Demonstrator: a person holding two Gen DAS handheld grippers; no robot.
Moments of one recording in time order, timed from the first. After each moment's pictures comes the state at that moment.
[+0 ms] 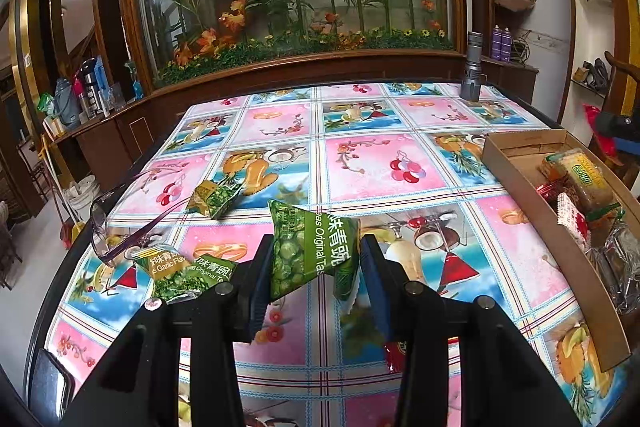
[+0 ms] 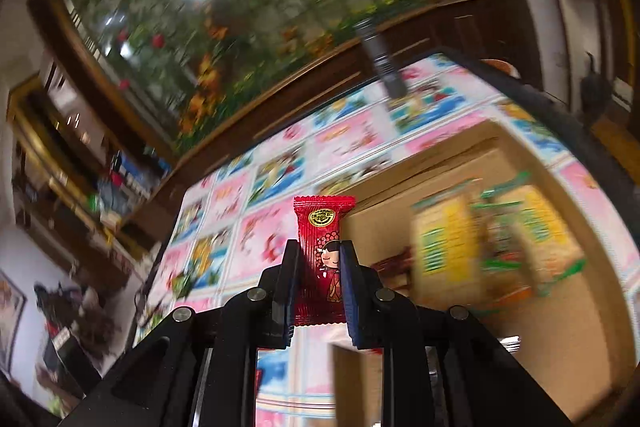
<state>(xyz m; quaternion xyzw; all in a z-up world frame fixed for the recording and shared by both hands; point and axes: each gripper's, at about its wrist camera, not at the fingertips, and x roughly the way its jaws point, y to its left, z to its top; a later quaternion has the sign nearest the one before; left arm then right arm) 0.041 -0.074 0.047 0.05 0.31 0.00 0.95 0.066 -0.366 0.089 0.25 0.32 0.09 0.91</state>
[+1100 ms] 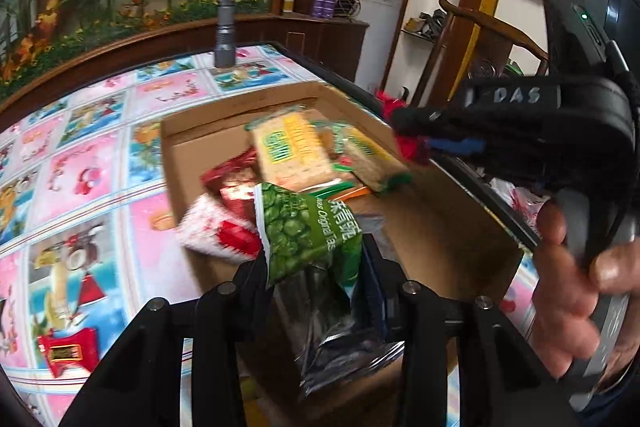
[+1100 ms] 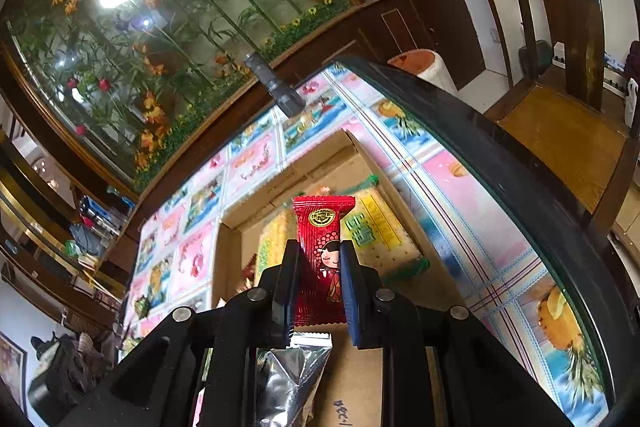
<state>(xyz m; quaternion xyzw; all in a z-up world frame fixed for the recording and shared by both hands) 0.032 -0.286 0.043 0.04 0.37 -0.30 0.88 0.031 -0.471 0.068 0.30 0.34 0.02 0.89</state>
